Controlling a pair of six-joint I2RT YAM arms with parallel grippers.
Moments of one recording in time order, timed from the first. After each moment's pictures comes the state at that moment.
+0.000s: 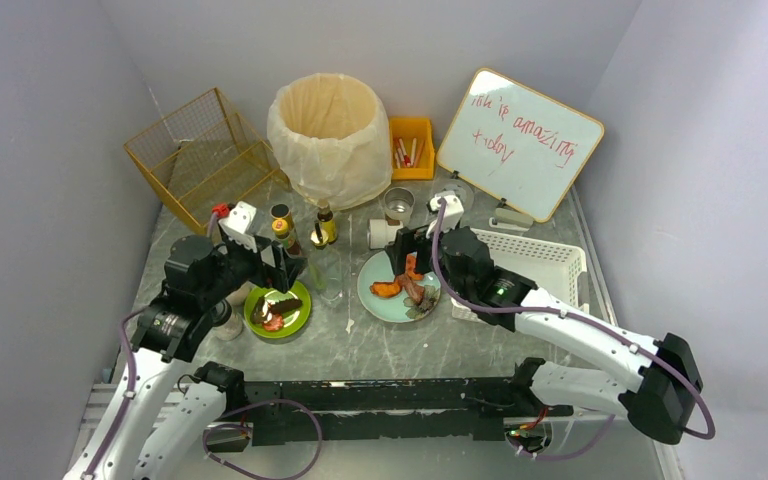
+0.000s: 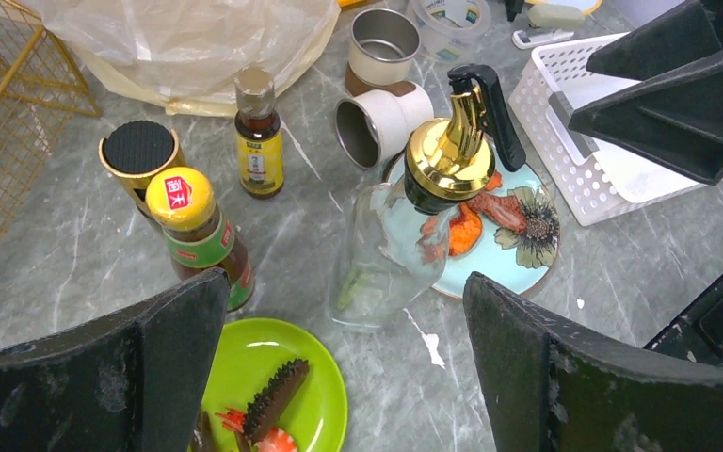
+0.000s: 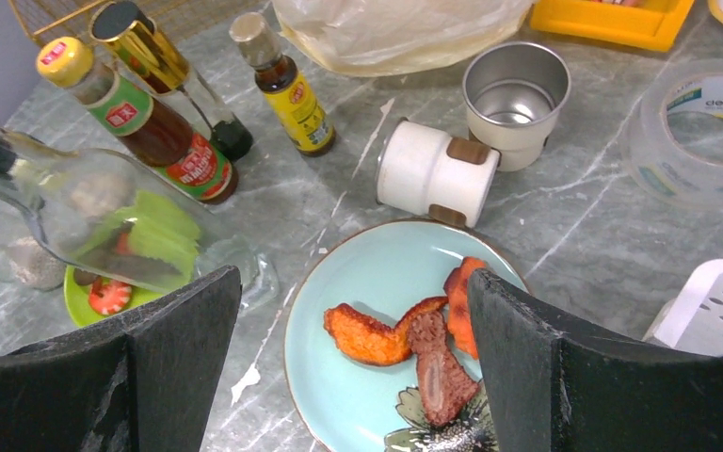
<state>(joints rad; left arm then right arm) -0.31 0.61 0.78 -0.45 0.30 -0.10 0.87 1.06 0.76 0.01 0.30 0.34</state>
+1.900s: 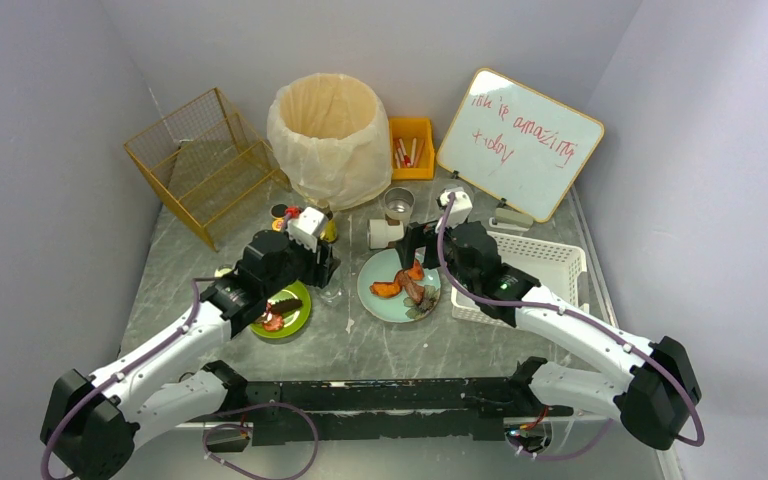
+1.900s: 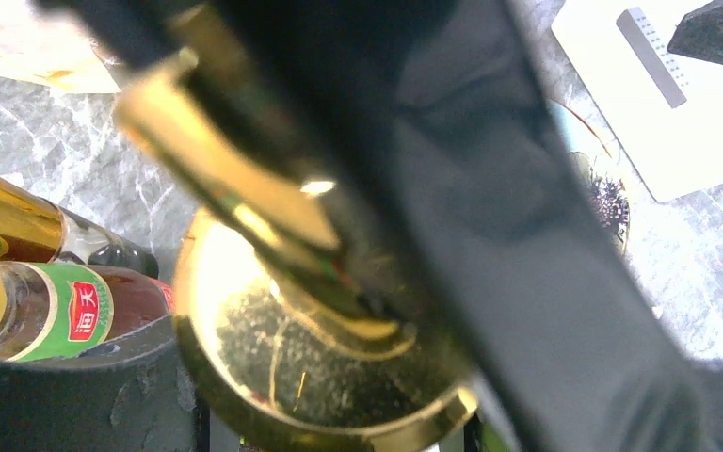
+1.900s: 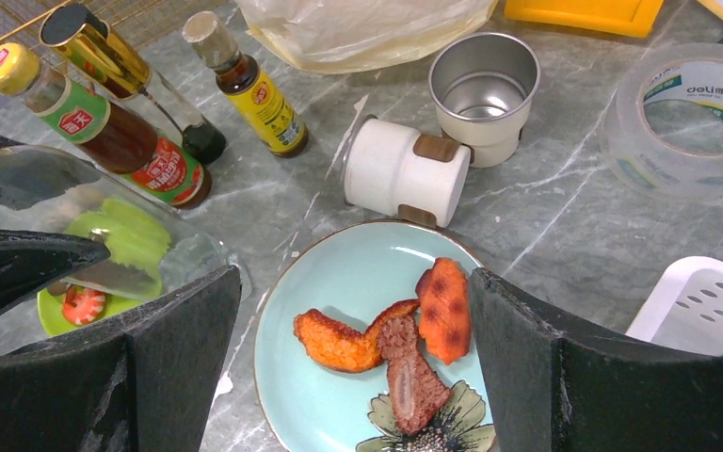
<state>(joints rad) -0.61 0.95 0.61 -0.04 0.03 -0.10 0.74 1.06 0.71 0.05 0.20 0.33</state>
